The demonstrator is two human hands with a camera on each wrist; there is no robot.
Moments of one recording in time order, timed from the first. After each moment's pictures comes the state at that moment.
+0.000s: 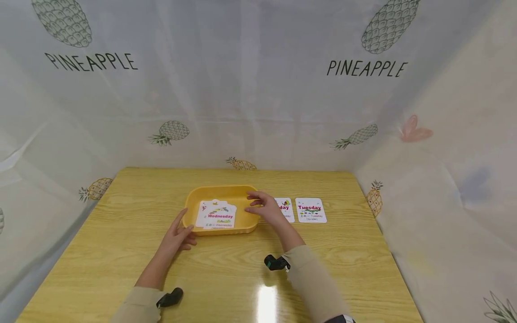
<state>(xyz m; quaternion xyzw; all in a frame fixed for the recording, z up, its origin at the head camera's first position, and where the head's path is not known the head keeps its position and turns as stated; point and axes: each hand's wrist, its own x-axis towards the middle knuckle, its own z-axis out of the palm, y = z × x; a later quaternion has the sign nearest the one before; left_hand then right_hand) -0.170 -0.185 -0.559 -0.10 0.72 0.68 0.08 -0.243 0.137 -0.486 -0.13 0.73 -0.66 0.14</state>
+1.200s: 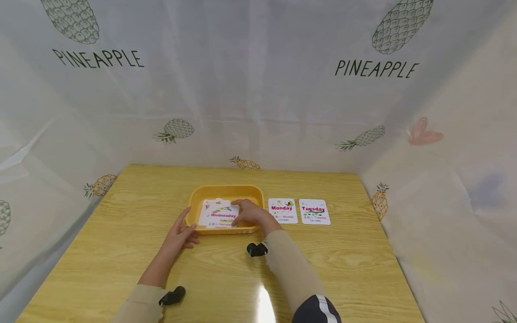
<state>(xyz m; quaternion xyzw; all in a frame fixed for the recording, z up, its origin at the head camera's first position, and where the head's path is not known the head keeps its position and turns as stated) -0.171 -0.185 -0.563 -0.09 0.73 0.68 0.06 -0.270 0.078 -0.502 -0.21 0.82 -0.44 0.28</state>
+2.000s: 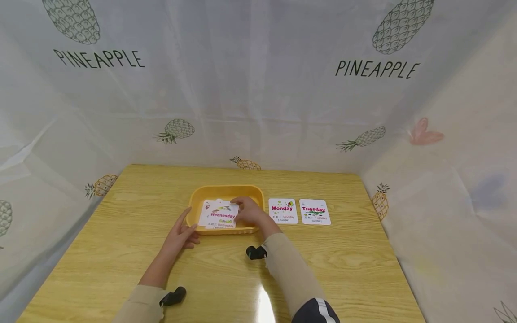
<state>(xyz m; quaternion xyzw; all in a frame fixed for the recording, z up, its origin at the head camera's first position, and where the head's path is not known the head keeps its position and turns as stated) -0.169 -0.184 -0.562 -0.09 0.73 0.68 0.06 -0.270 0.074 -0.509 -0.17 0.83 -0.47 0.22</state>
